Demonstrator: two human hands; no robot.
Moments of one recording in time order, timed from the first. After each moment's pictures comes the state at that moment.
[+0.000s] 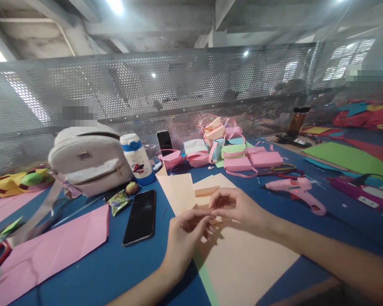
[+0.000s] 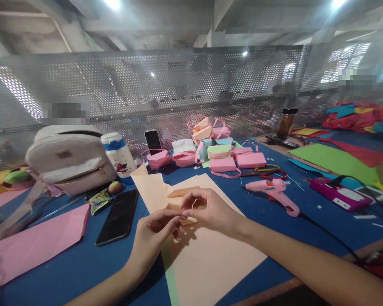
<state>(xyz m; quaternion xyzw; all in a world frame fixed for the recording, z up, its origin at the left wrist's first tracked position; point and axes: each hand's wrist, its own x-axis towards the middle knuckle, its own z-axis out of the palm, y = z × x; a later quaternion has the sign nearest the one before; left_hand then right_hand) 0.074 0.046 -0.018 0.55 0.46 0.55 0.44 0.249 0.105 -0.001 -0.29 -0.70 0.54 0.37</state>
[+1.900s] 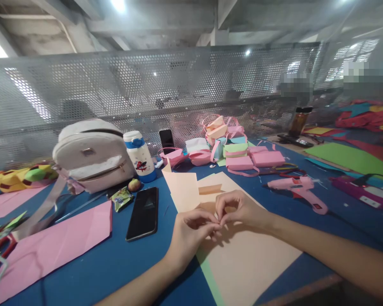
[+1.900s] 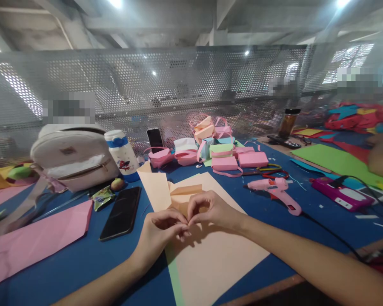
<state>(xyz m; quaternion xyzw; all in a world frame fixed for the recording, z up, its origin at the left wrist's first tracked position) 0.073 0.045 -0.017 0.52 0.41 0.52 0.54 0.251 0.114 -0.015 -0.20 -0.73 0.56 0.34</state>
